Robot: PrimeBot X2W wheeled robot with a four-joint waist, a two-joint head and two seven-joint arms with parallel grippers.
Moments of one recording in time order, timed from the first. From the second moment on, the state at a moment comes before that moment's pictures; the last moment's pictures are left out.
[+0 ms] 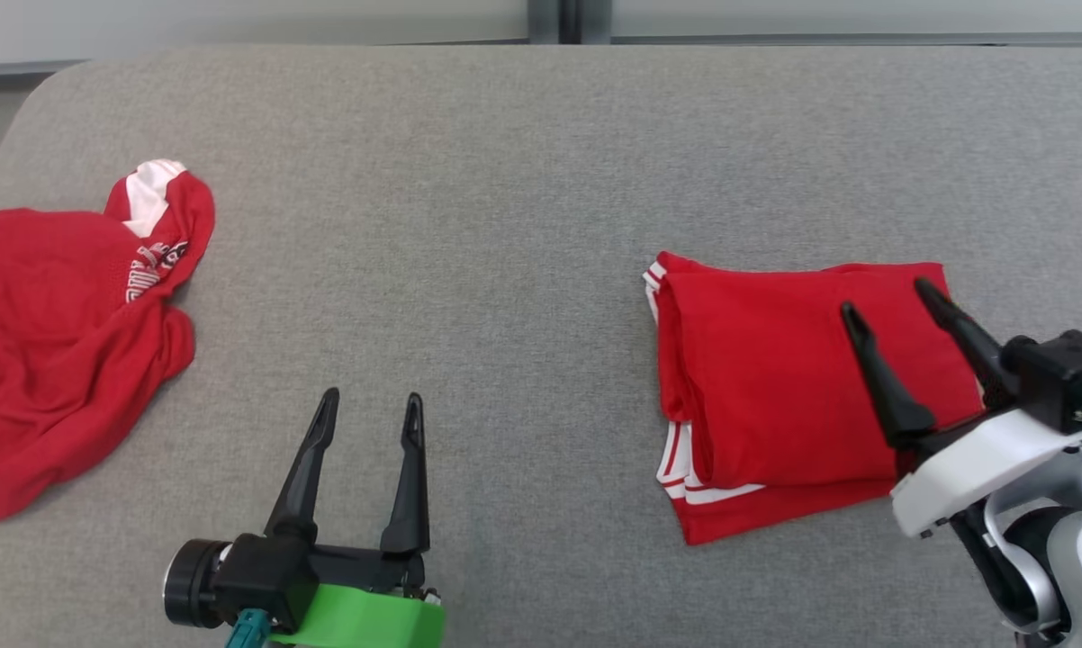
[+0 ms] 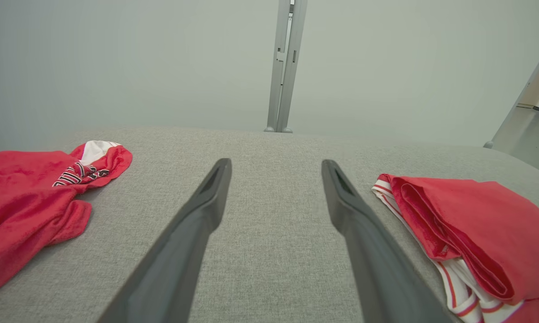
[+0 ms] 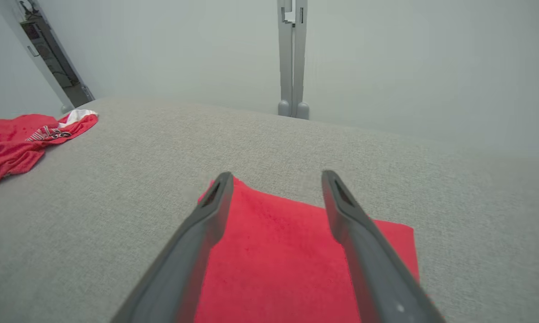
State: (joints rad) left arm 0.03 0.05 -0.29 -0.07 -0.20 0.05 -0.26; right arm -0.10 -0.32 0.12 -0.21 0.32 0.13 0.14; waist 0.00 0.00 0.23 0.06
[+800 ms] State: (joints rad) left arm 0.15 0.05 -0.18 -0.05 -0.24 0.04 -0.26; right arm -0.03 -0.23 0.10 0.08 0.23 0.13 -0.26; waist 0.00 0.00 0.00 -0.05
